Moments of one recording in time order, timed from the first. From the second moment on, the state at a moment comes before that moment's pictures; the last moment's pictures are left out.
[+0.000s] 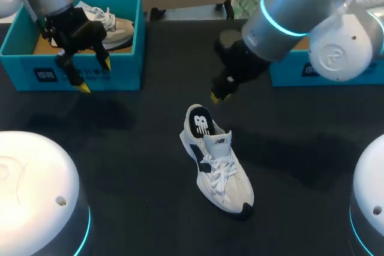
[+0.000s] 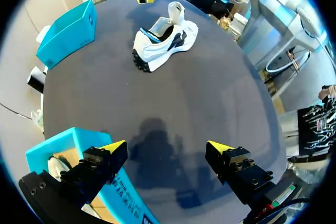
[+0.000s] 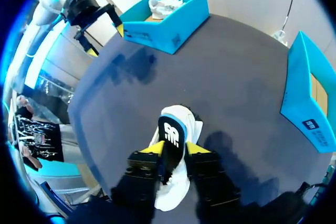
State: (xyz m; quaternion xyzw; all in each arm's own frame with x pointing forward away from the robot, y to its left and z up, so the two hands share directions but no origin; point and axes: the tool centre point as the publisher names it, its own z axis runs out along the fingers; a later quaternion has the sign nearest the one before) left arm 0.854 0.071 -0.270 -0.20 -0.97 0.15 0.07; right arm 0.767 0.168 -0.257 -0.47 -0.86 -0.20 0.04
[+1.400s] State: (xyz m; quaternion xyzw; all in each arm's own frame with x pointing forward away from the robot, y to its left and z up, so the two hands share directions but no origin) left arm 0.868 0.083 -0.259 -0.21 -0.96 0.15 0.06; right arm 0.751 0.224 -0.300 -0.55 -0.82 -0.08 -0.14
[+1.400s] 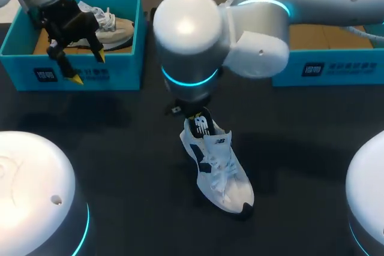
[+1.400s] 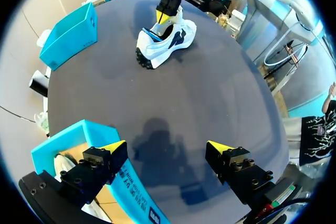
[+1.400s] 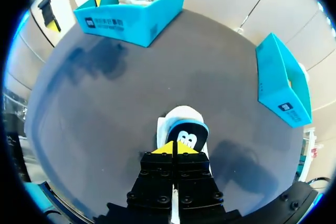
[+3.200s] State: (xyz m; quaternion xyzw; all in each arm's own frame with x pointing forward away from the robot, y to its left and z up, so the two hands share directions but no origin) left arm 0.868 0.083 -0.260 -0.21 -0.96 0.15 0.06; right arm 0.788 0.198 -0.371 -0.50 -0.83 -0.14 -0.20
